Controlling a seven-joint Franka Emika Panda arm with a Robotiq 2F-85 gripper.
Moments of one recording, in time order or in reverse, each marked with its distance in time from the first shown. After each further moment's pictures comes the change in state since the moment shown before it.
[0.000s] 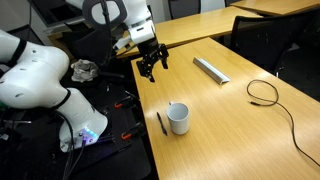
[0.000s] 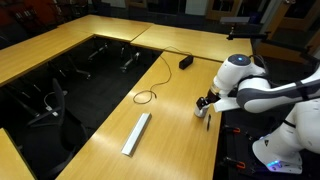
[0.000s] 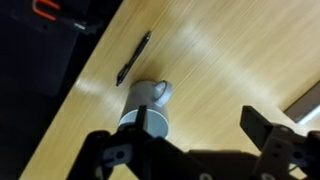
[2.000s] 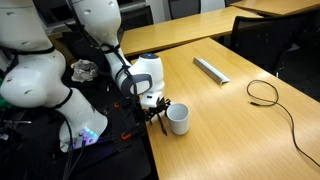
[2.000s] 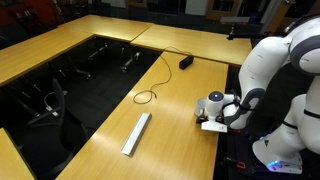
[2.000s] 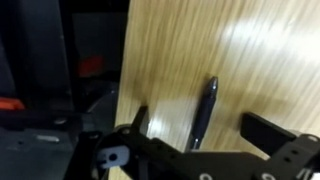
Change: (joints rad) arm 0.174 0.788 -0.379 0.014 -0.431 0.542 0.680
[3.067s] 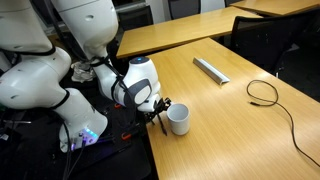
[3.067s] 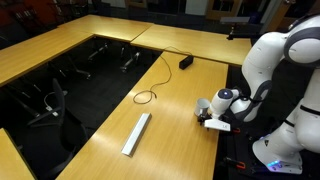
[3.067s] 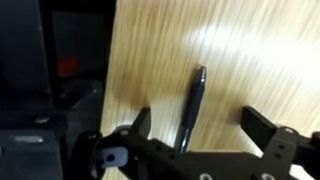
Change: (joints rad) arm -0.273 0.012 0.077 0.012 -0.579 0.170 0.370
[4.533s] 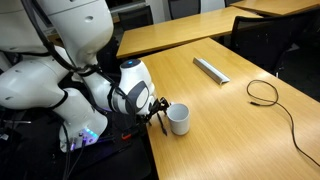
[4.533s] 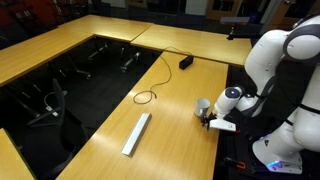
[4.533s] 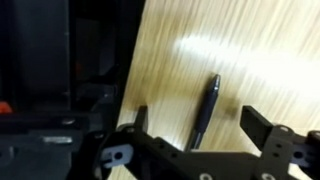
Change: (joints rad) arm -0.105 -0.003 0.008 0.005 -0.351 0.073 0.208
